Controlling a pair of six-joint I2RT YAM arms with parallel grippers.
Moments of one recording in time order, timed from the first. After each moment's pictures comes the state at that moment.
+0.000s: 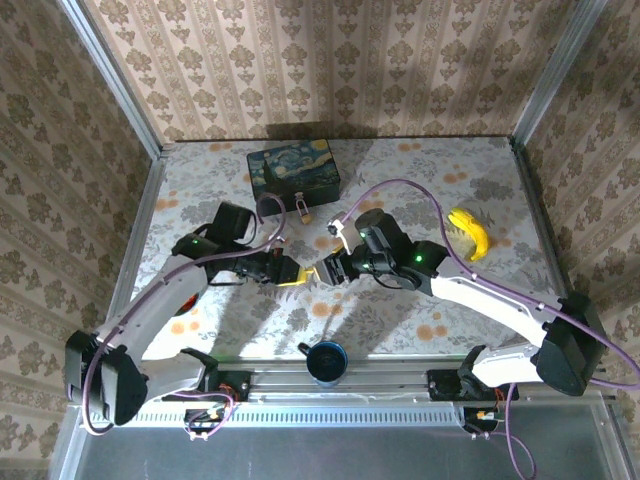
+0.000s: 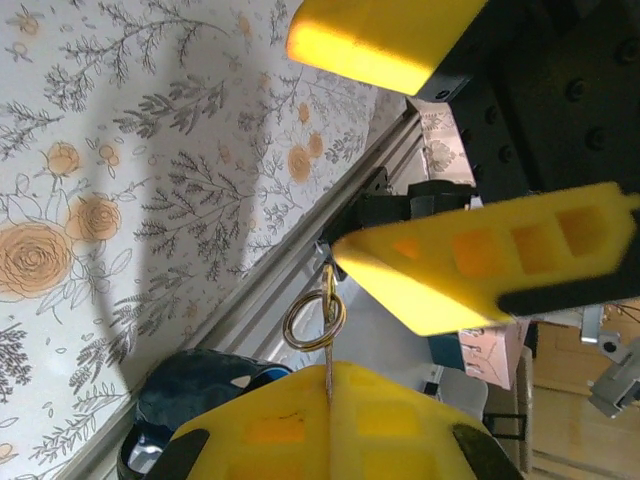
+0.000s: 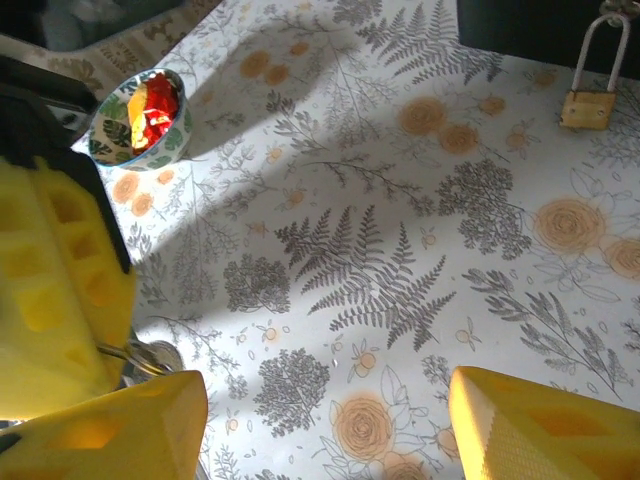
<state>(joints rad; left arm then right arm) -0.49 1.18 0.92 -0.75 1.00 -0.40 0.80 1.32 1.00 -0.32 -0.21 0.24</state>
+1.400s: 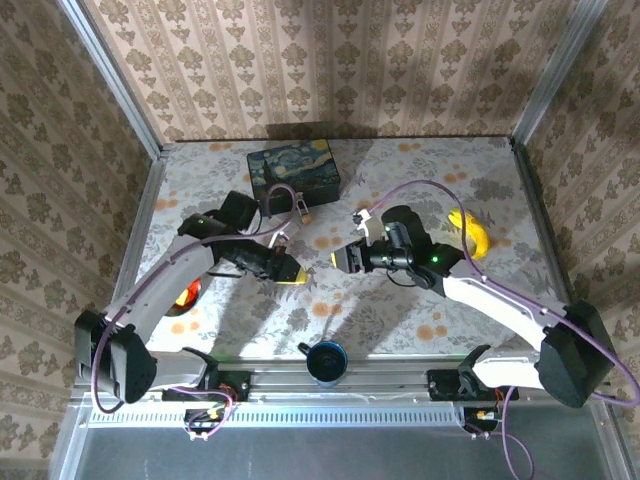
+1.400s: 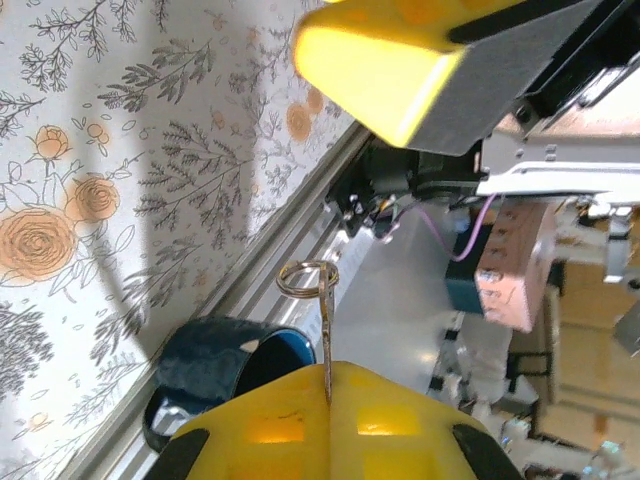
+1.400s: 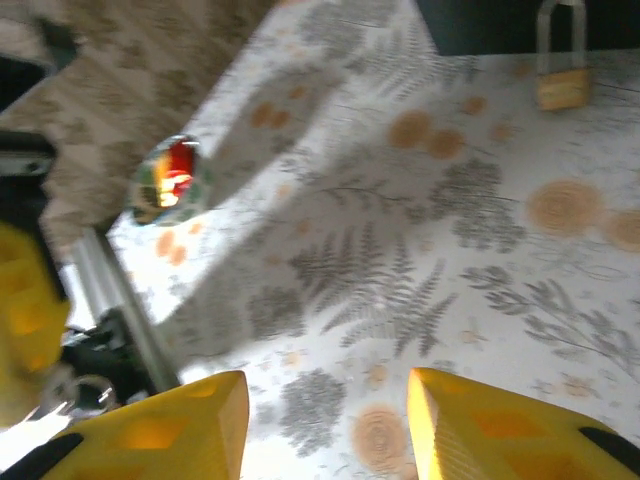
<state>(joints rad) -0.50 1.30 1.11 -1.05 1.00 -0.09 0.63 1.24 0.82 -0.12 -0.44 0.40</state>
